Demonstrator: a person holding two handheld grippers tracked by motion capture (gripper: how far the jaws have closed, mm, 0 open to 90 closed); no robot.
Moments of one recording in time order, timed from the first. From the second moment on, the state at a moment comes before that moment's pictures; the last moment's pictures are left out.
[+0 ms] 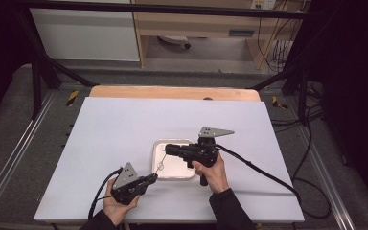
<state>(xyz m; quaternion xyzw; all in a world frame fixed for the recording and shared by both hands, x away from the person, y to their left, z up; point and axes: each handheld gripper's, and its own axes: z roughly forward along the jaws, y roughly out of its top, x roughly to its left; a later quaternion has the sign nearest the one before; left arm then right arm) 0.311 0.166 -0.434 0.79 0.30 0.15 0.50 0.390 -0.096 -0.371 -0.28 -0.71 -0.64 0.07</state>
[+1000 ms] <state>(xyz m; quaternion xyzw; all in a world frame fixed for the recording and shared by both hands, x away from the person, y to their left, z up) 0.312 0.164 -0.432 0.80 0.30 0.16 0.51 0.386 -0.088 -0.385 -0.28 -0.73 -0.62 0.07</state>
